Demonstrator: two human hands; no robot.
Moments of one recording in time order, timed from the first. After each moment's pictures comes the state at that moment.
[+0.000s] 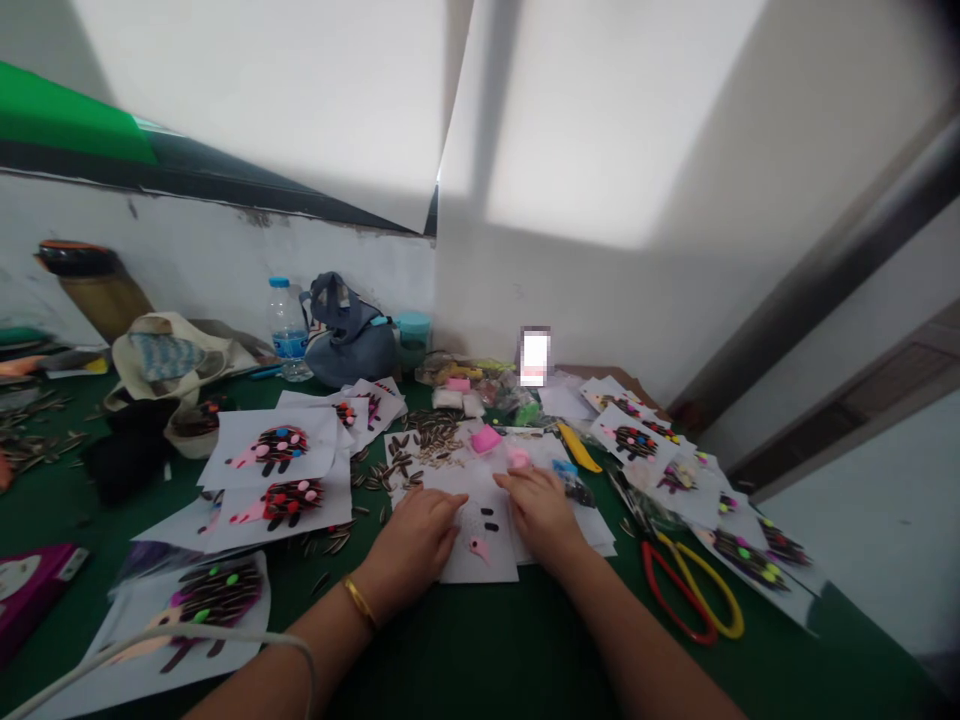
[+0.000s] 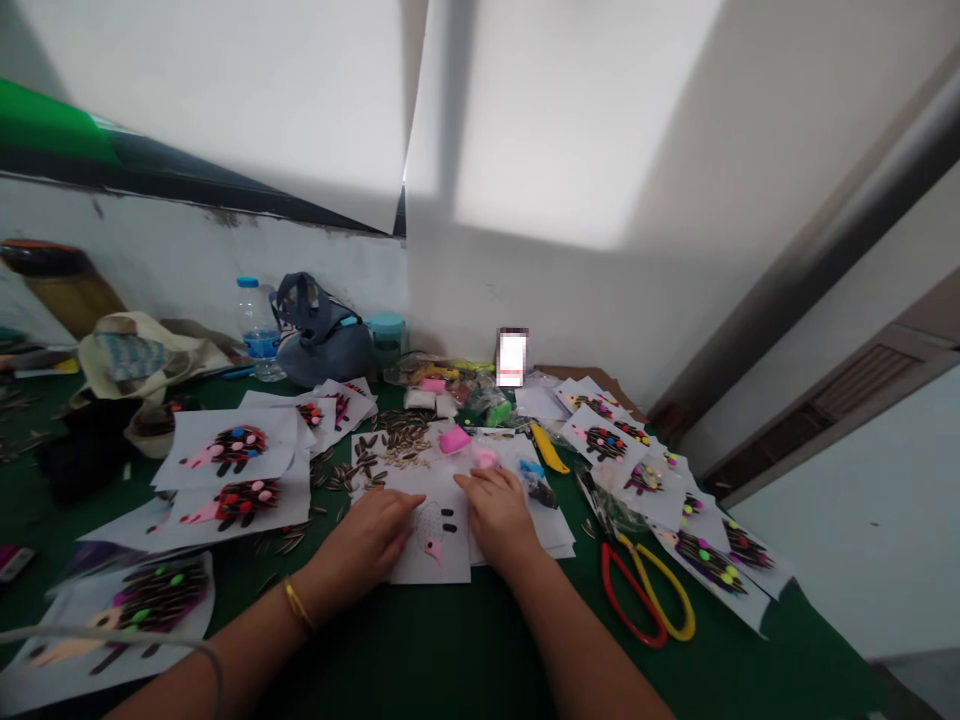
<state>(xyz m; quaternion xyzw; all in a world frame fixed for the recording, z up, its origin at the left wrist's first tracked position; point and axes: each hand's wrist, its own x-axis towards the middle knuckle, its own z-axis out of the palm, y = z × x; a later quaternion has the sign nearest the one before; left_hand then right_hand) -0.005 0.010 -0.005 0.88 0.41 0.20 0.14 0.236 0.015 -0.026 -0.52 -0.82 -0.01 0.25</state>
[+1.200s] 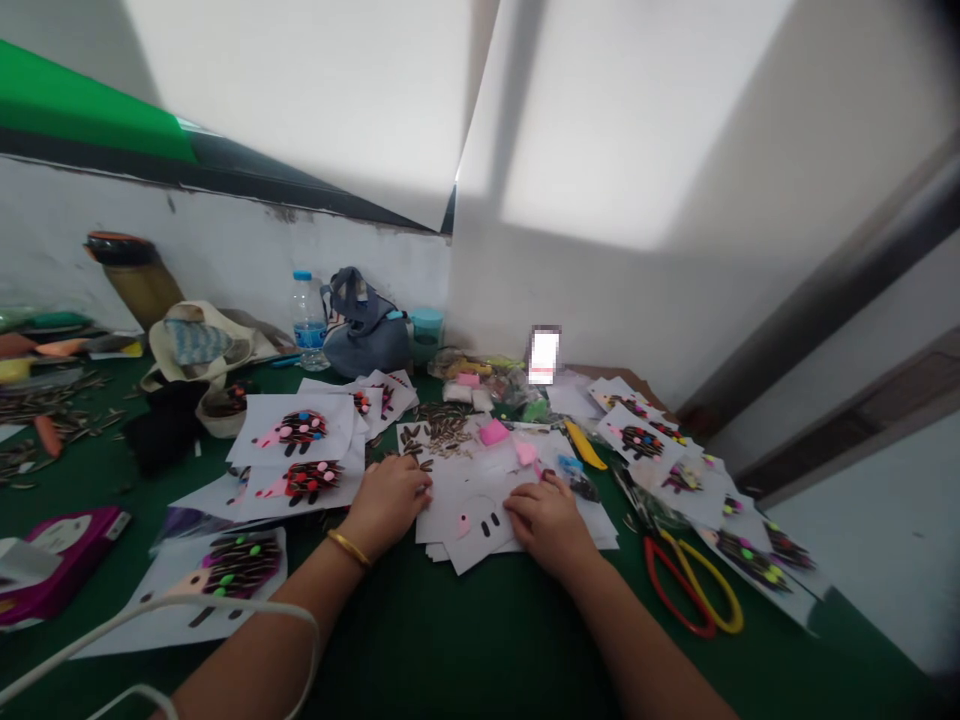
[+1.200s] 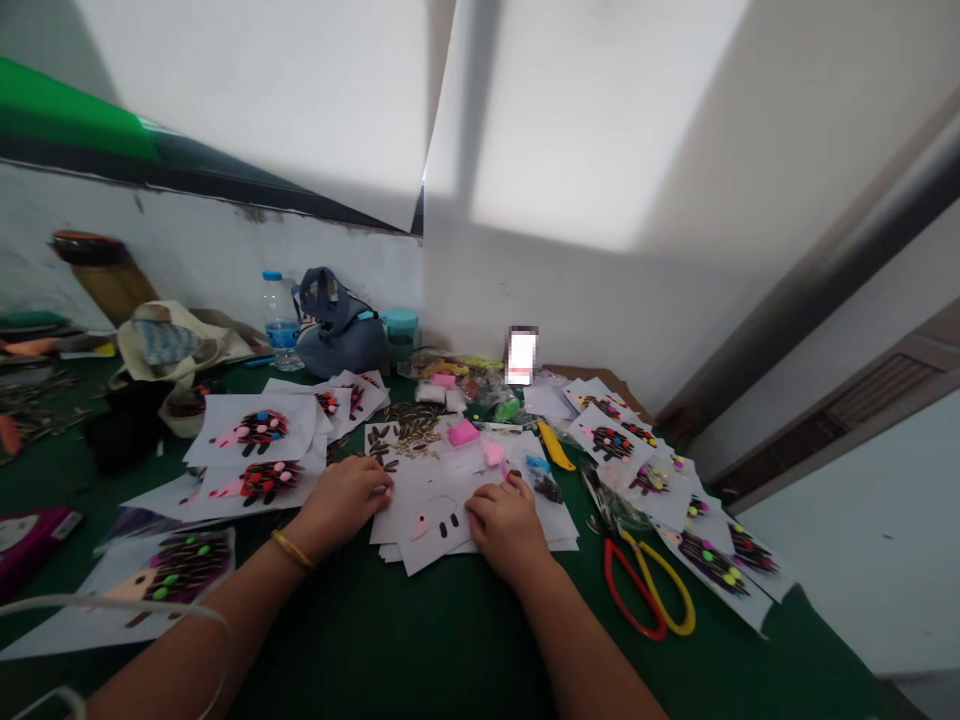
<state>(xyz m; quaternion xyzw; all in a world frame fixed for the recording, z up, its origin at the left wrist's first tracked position) -0.040 0.035 0.009 0.84 0.53 0.14 0.05 0.230 -0.010 -0.021 -0.54 -0.81 -0.01 0.22</state>
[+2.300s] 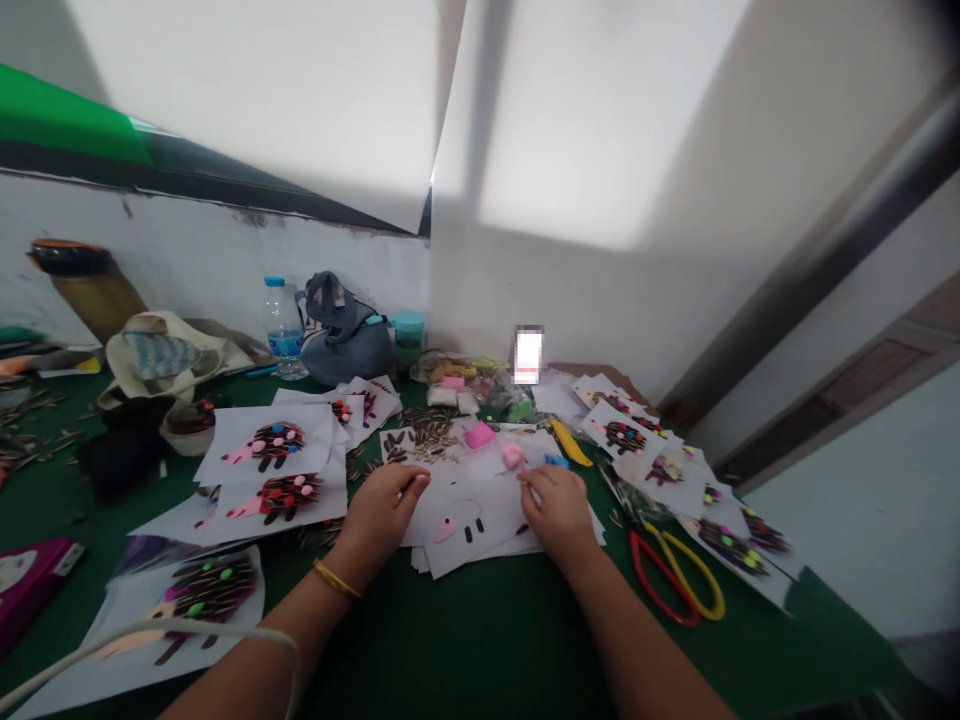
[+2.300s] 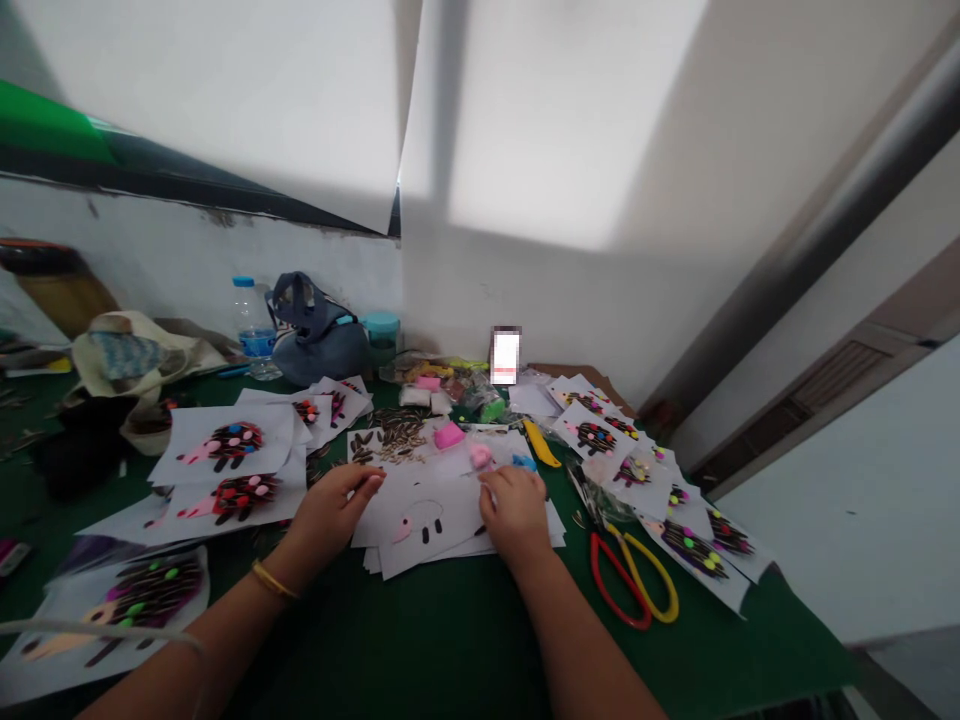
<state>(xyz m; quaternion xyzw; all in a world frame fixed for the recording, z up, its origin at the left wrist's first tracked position) -0.025 0.031 0.005 0.79 0.50 0.34 0.13 0.252 0.003 -0.021 -0.62 -0.73 -0.07 0.29</state>
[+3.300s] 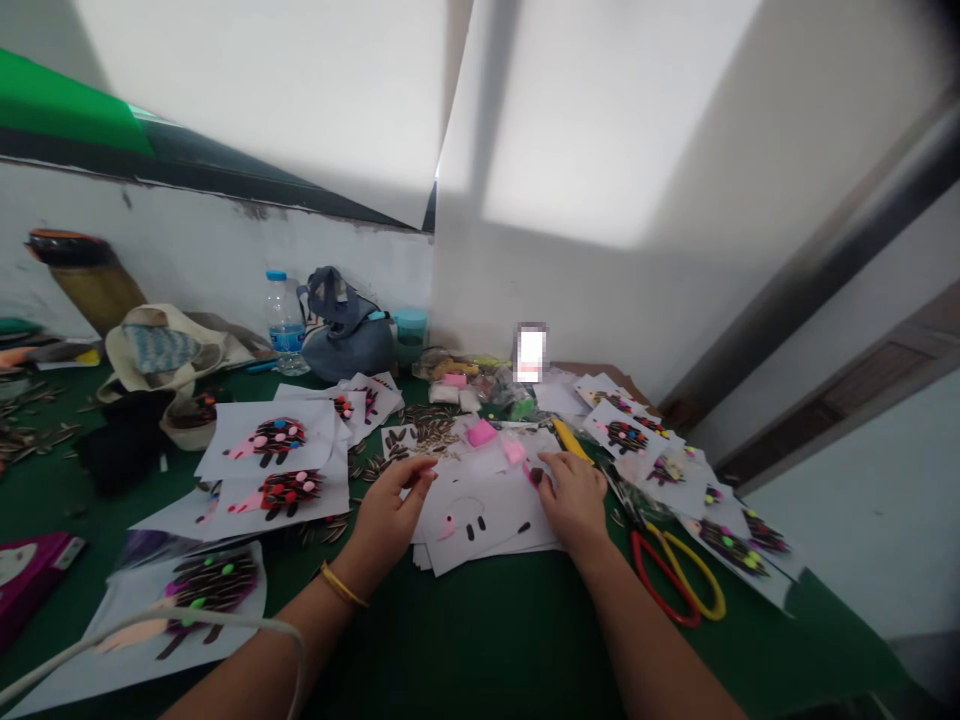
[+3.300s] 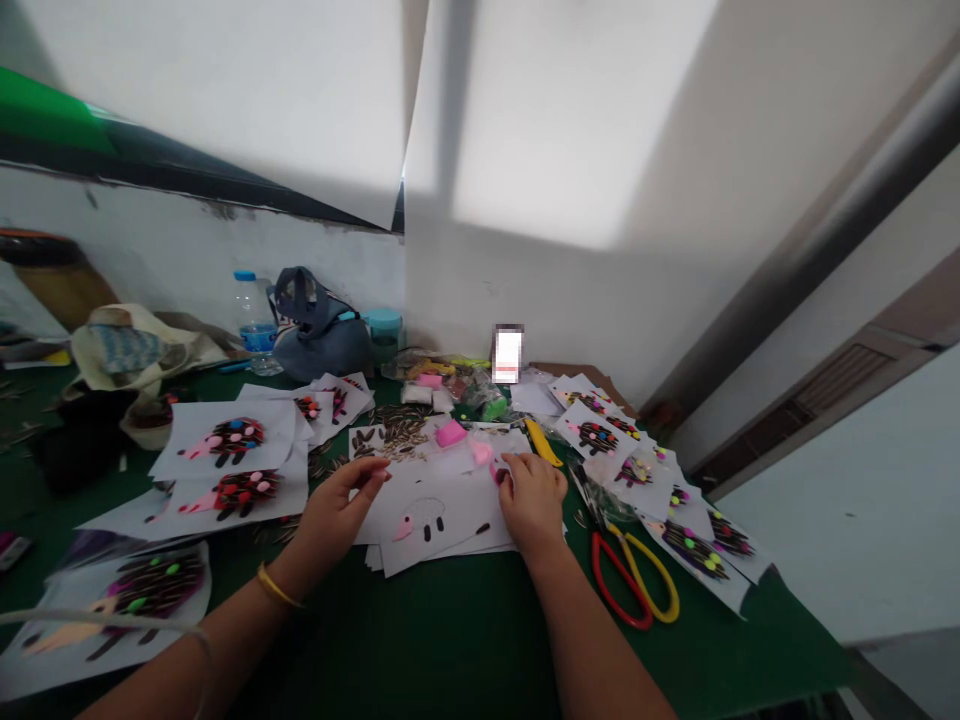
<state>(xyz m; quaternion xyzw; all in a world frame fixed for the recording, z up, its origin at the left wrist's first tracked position) -0.014 0.018 0.010 0.71 0.50 0.44 0.24 0.265 0.007 -0.017 -0.71 -0.65 -0.09 0.25</state>
